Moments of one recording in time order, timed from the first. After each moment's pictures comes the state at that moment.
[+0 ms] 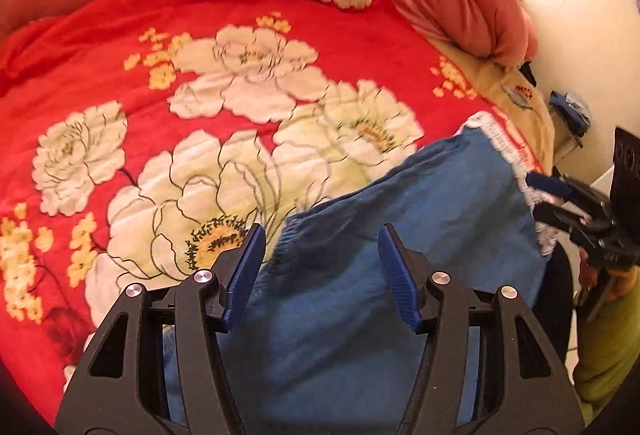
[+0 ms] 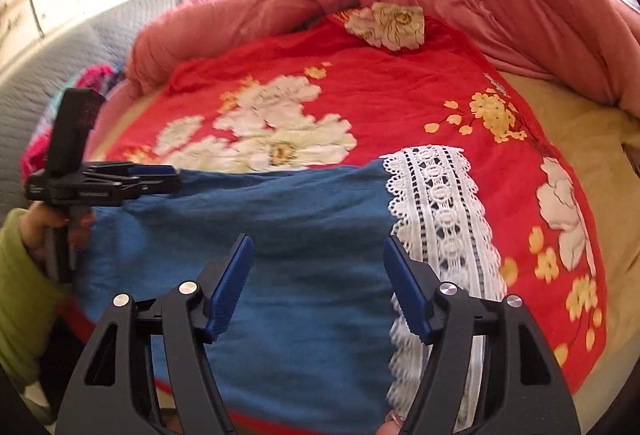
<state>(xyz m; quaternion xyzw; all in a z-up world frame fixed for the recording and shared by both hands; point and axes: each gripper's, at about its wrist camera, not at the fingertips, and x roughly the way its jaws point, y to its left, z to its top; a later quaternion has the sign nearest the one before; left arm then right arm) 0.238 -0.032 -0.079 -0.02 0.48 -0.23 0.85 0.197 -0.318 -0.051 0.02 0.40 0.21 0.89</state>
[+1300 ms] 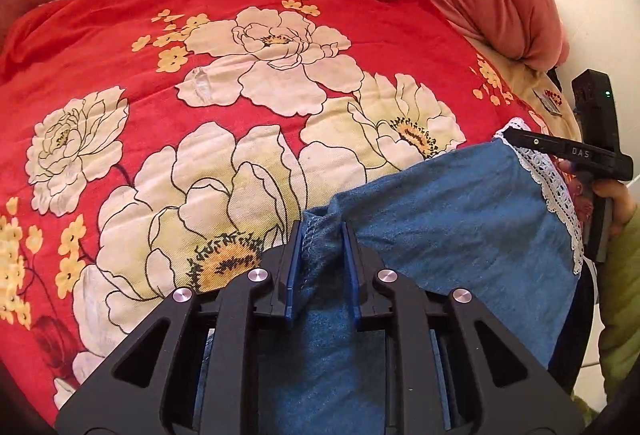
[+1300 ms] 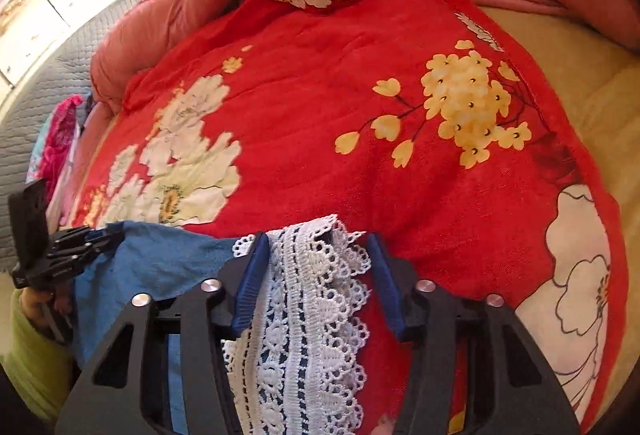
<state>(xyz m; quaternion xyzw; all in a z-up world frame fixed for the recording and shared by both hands) 0.259 -0.038 -0.095 -0.01 0.49 -0.20 0.85 0.314 -0.386 -0.093 0.11 0.48 0.23 0.84</state>
